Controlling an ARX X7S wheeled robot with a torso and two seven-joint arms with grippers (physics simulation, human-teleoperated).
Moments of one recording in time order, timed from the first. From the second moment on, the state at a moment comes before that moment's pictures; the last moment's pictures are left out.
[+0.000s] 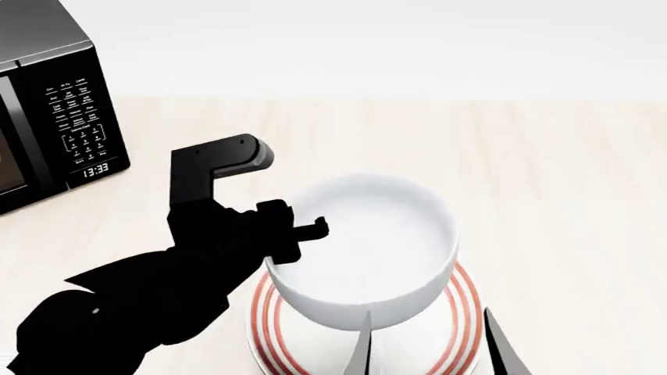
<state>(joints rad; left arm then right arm) -1.03 -0.07 0.69 -0.65 -1.14 -0.45 -0.39 -0.02 0.42 -0.41 -0.68 0.21 0.26 0.54</state>
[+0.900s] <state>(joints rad) -1.05 -0.02 0.79 -0.86 -1.14 -0.33 -0.32 -0.04 0.43 -0.42 -0.70 0.21 0.26 0.55</state>
